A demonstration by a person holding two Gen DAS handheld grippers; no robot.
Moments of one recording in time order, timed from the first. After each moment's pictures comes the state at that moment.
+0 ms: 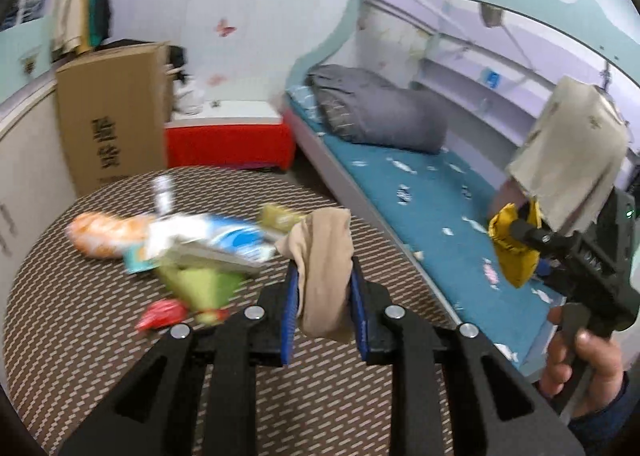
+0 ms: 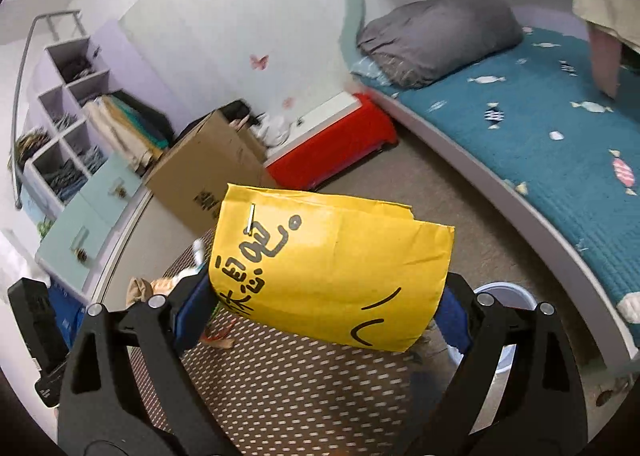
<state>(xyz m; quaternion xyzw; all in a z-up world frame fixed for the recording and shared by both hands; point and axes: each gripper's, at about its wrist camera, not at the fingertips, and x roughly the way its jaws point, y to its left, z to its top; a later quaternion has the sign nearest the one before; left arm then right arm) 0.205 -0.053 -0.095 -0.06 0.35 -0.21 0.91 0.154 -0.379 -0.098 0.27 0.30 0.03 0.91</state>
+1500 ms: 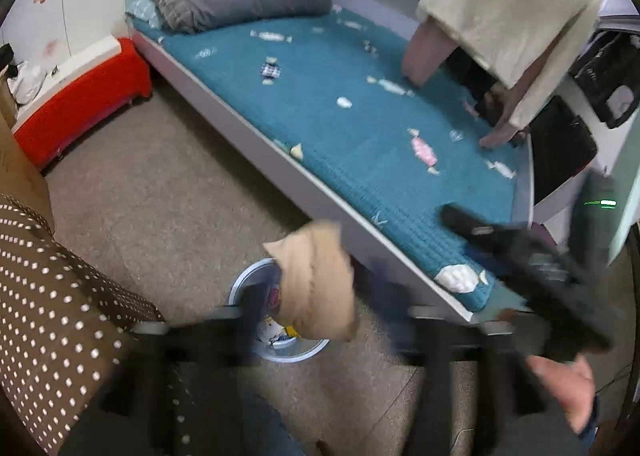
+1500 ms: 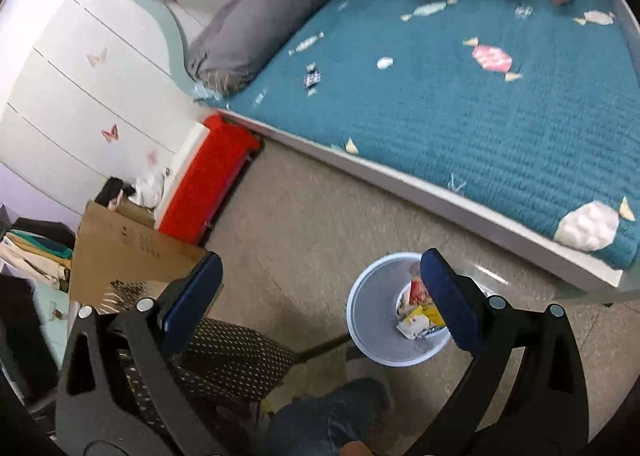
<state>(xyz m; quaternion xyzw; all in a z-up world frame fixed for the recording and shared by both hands) 0.281 -0.374 -0.223 0.09 0.51 -0.36 0.78 0.135 -0.577 -0.243 0.42 0.33 -0.16 0.83</state>
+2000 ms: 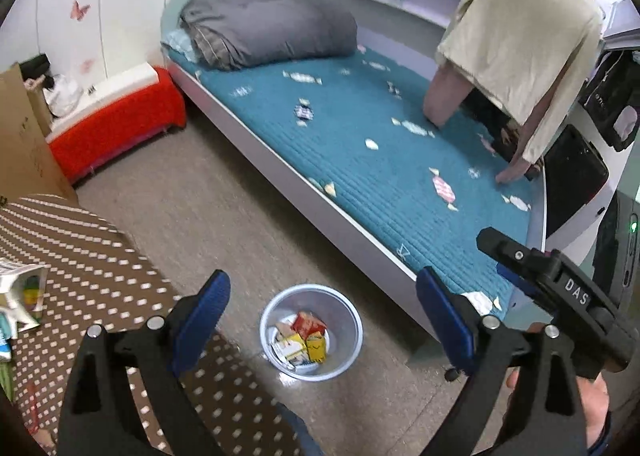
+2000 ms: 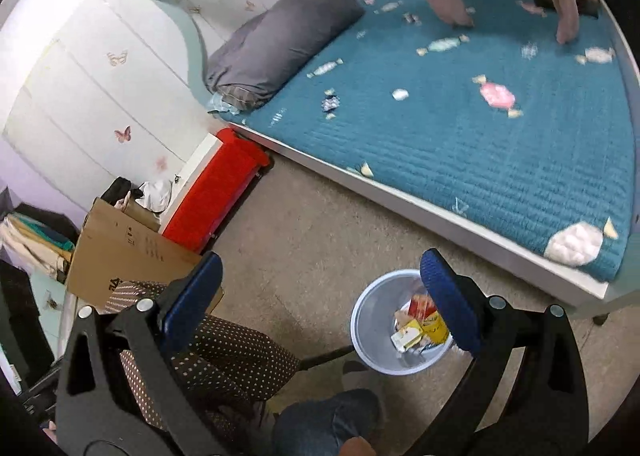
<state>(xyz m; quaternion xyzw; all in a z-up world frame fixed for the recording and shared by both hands) 0.265 -0.323 -0.172 0.07 0.43 -0.33 0.83 0.123 -0.538 -0.194 0.36 0.31 -0.16 0.87</state>
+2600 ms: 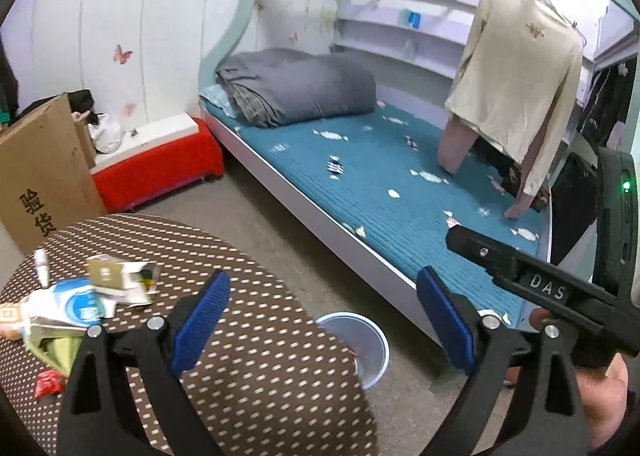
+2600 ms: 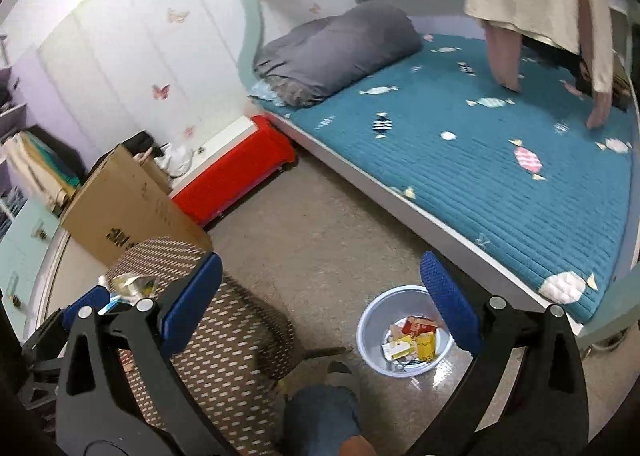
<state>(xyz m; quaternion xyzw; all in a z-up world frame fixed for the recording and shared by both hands) 0.209 -0.220 -0.102 0.05 0.34 -0.30 0.89 0.132 -0.428 -0.115 0.25 0.31 -0.11 0.91</state>
